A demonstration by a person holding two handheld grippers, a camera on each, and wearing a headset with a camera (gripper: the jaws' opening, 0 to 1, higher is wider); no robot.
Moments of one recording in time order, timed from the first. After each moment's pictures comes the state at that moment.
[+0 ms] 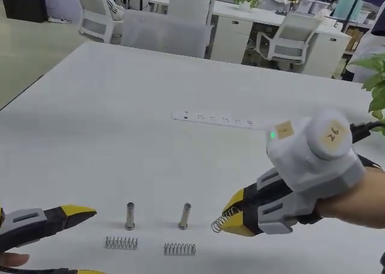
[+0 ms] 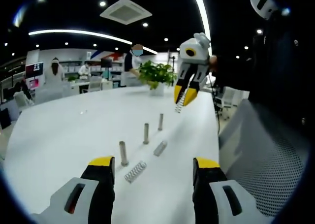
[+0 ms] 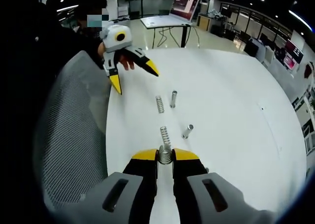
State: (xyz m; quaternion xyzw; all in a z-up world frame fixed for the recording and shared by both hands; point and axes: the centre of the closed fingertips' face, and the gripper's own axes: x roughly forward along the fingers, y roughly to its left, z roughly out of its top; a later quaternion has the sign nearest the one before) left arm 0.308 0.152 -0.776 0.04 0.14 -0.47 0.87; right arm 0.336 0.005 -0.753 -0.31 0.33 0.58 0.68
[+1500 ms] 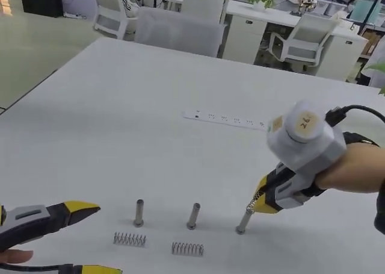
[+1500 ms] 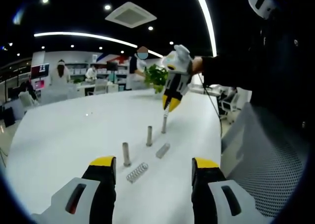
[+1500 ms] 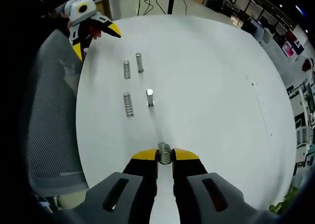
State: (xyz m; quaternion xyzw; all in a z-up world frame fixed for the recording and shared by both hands) left arm 0.309 0.154 -0.771 0.03 0.13 -0.45 0.88; right arm 0.404 -0.042 -0.788 -0.39 0.41 0.51 0.65
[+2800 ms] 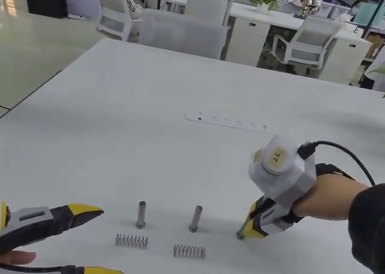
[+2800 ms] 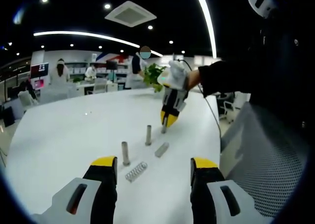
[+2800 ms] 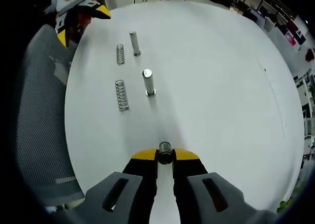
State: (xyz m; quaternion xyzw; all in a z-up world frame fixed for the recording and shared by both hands) left arm 0.306 0.152 -0.771 0.03 0.13 -0.46 0.88; right arm 0.400 -0.040 -0.846 -0.38 0.45 0.49 0.64
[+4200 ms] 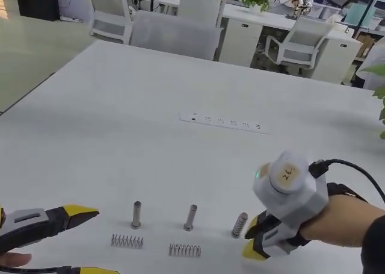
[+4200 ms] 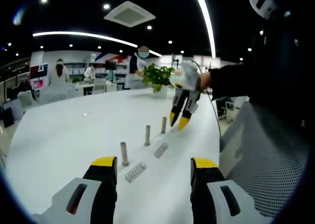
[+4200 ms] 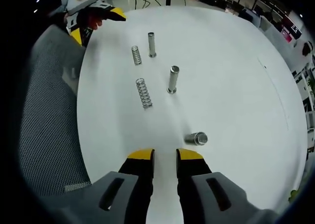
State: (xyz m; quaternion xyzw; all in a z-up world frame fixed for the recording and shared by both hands) left arm 0.305 0.152 -0.771 0.03 0.13 -0.46 0.88; right arm 0.355 -0.037 -0.840 -0.35 0.44 0.50 0.66
